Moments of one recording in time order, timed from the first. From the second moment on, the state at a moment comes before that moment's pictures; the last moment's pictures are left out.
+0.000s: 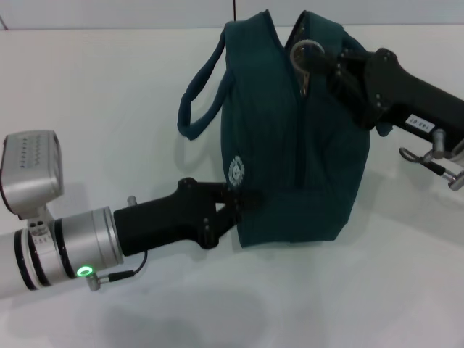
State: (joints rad) left arm -0.51 -2.09 0.90 0.14 1.61 1.55 -1.01; right arm 0.62 2.03 -1.41 -0.27 -0.81 -1.63 0.99
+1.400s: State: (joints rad) left arm -0.36 -2.08 0.97 0.23 1.47 1.60 -1.02; right arm 0.66 2.03 -1.47 -0.29 -0.75 -1.59 1.26
